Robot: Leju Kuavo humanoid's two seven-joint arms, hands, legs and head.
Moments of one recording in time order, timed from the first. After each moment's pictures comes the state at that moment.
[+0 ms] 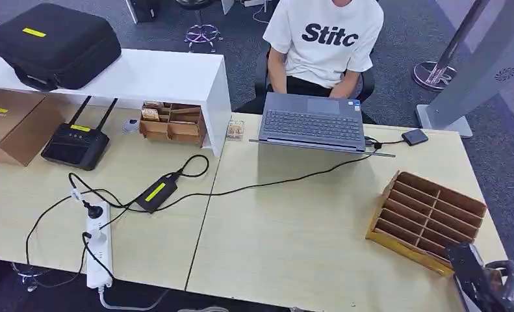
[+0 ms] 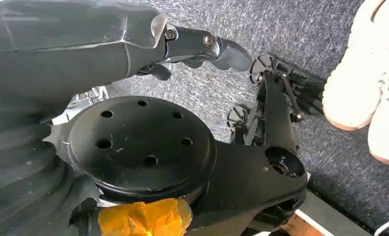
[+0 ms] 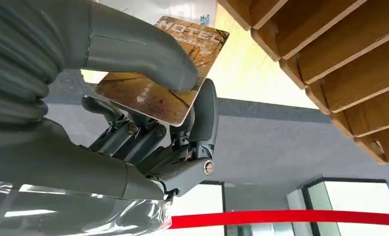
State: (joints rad) left arm -0.06 -0.02 -1.01 -0.08 1.57 0.18 0.07; right arm 0.05 0.13 -0.74 -1.69 1.16 0.07 -0.03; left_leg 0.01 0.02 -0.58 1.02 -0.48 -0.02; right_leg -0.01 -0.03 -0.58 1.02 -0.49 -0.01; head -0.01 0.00
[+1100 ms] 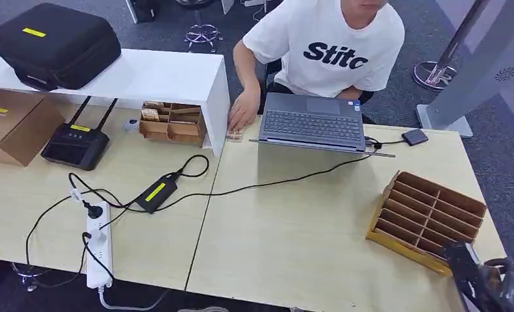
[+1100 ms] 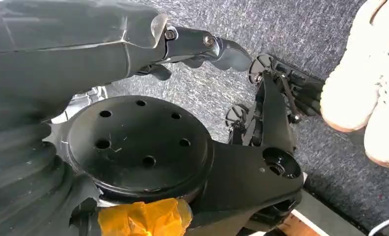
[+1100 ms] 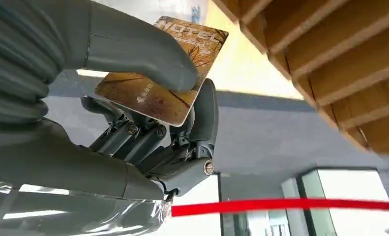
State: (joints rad) left arm -0.06 -0.02 -0.99 -0.08 1.57 0.19 0.07; right arm 0.05 0.13 -0.73 -1.69 1.18 0.02 -0.05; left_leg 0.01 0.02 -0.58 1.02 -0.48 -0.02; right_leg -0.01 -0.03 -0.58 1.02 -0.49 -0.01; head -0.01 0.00
